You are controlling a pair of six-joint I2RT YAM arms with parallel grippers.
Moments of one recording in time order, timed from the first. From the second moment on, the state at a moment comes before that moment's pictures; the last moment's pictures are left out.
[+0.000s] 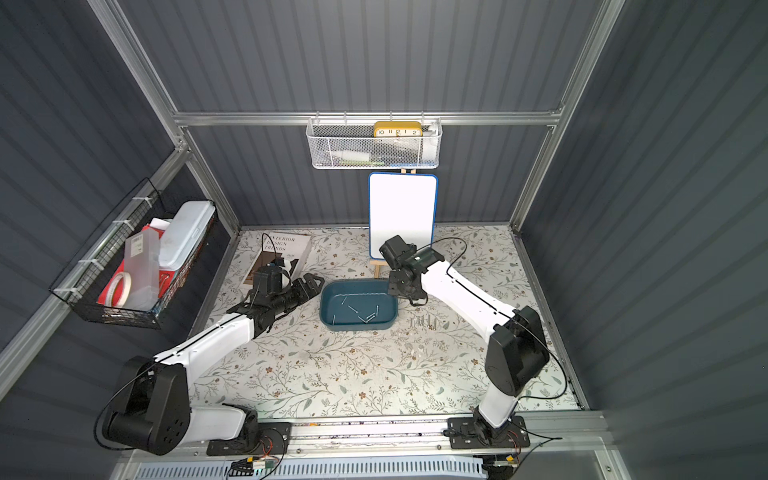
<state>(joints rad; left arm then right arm) -0.28 1.36 0.75 -0.01 0.24 -0.68 0.63 1.74 1.56 -1.01 0.17 0.72</state>
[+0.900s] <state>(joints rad) -0.28 1.21 0.65 -0.01 0.17 -0.80 0.81 2.51 2.33 -1.11 0.18 0.97</state>
